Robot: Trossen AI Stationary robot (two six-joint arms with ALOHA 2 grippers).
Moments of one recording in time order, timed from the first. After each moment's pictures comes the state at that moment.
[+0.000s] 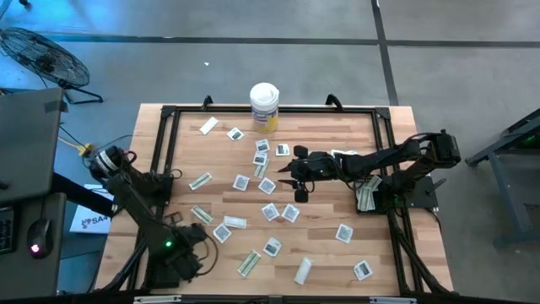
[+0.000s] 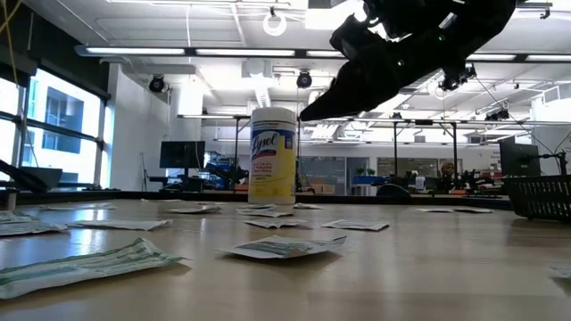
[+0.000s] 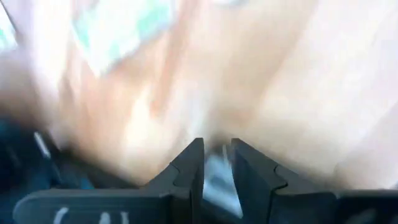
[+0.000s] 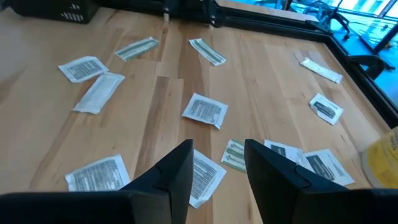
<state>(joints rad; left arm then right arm) -0.88 1.63 1.17 -1.20 -0.06 -1.28 -0.02 1.55 0.74 0.38 0.03 -0.14</state>
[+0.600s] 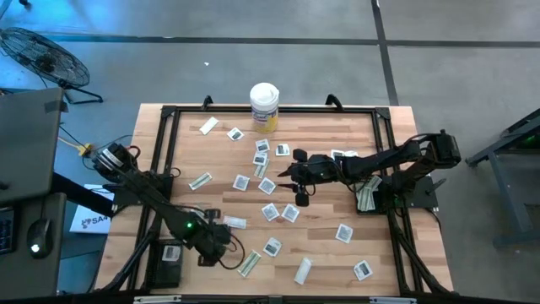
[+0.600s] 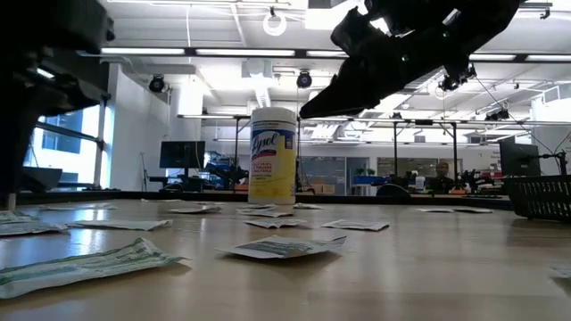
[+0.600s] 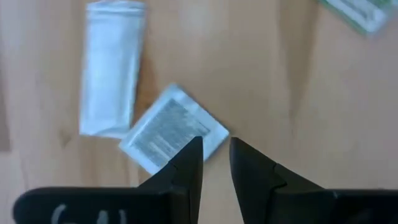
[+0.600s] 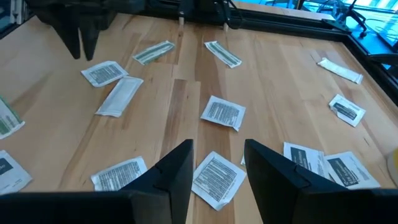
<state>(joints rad) -0.71 1.63 0.97 -0.62 -0.18 -0.63 0.00 1.55 0.74 0.38 0.01 -0.10</state>
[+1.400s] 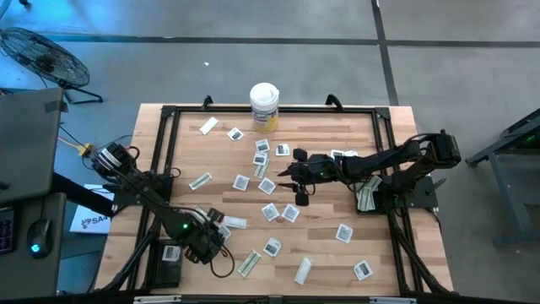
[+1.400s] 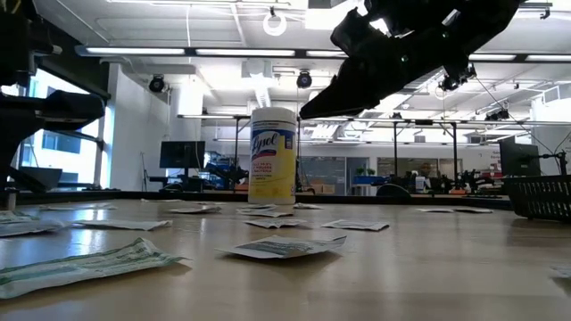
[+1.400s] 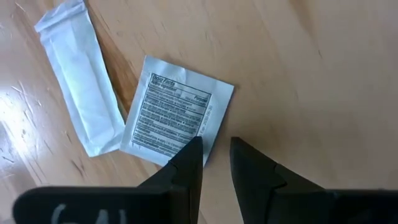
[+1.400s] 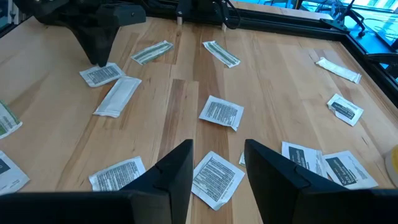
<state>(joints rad) -0.72 1.63 0.84 -0.54 -0.24 -0.20 0.00 1.55 0.74 0.38 0.02 -0.10</state>
